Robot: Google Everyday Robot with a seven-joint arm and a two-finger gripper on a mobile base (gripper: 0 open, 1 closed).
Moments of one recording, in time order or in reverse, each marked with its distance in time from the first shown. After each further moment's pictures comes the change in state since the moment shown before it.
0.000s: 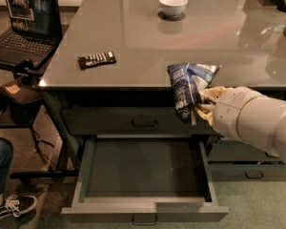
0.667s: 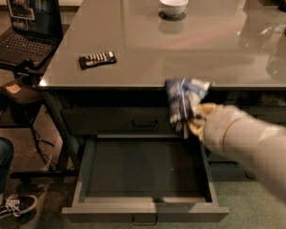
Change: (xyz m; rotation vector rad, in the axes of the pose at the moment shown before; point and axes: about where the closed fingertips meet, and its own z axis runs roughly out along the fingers) arm 0.018 0.034 0.026 -0.006 -0.009 0.062
